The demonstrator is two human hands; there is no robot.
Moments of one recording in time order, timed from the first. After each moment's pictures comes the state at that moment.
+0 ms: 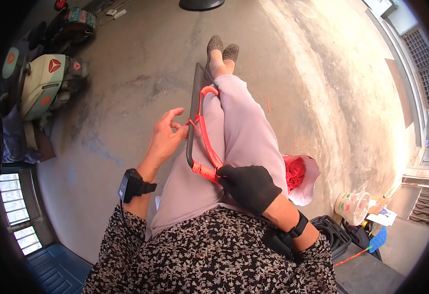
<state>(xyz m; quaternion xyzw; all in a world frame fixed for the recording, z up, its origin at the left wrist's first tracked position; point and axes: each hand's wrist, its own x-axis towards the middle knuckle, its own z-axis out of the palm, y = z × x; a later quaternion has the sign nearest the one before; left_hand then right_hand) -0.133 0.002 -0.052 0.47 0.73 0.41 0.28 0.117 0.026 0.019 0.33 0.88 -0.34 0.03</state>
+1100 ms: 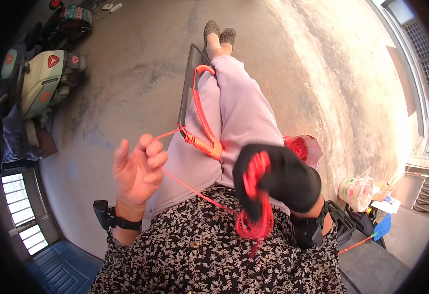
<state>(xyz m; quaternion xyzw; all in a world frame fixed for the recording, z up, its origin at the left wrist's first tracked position) -0.104 -0.106 0.026 0.02 0.09 0.67 0.74 0.158 0.037 0.092 0.21 0.33 -0.90 -0.17</state>
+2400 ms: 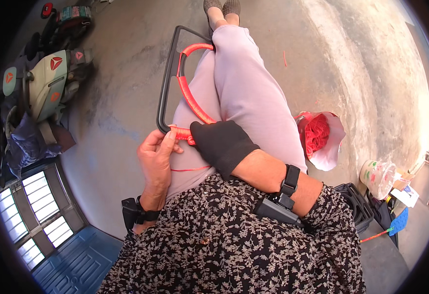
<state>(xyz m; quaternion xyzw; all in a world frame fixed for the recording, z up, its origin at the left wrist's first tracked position) -0.066 -0.100 -0.008 0.22 0.71 0.56 0.38 0.069 0.012 -0.016 0.26 0.89 -0.37 0.00</state>
